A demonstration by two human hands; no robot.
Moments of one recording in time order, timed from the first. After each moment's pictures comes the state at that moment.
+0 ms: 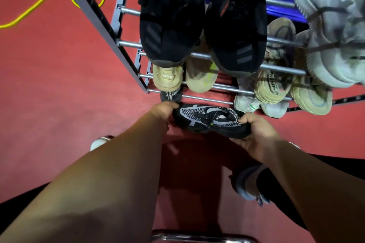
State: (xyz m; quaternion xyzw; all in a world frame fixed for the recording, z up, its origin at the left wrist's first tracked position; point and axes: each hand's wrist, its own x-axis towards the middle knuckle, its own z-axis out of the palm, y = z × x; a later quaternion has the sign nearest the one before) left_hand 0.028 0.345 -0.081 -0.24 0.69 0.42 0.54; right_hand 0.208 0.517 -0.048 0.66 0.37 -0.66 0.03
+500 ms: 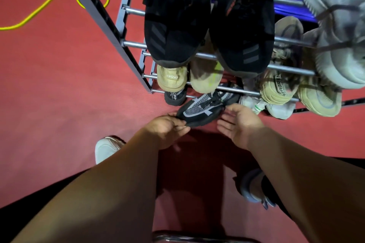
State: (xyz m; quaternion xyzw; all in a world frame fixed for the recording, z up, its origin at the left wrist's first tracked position) left_hand 0.049 0.320 -0.102 -0.30 0.51 0.57 0.56; right_hand 0.159 0.497 -0.056 0.64 0.34 -0.69 0.06
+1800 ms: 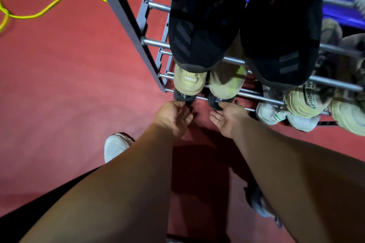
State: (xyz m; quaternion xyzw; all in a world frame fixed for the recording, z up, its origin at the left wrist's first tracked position) left_hand 0.017 0.336 -0.099 -0.39 0.46 0.67 0.44; right_hand 0.088 0.474 -0.120 0.65 0.29 -0.70 0.02
